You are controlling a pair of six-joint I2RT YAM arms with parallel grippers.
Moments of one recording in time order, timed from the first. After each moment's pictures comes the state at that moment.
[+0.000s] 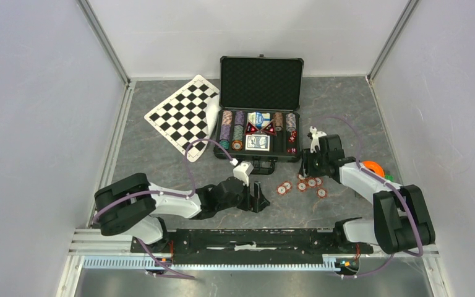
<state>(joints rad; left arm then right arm) -1.15 1.48 0.46 0.46 -0.09 -0.82 0.21 1.32 0.56 -0.21 -0.15 0.13</state>
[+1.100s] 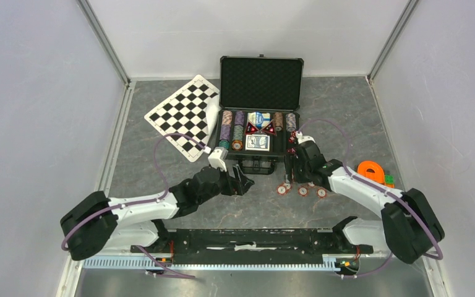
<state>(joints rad) -0.99 1.18 0.39 0.37 -0.15 -0.80 0.53 1.22 0.58 -0.33 0.10 0.38</state>
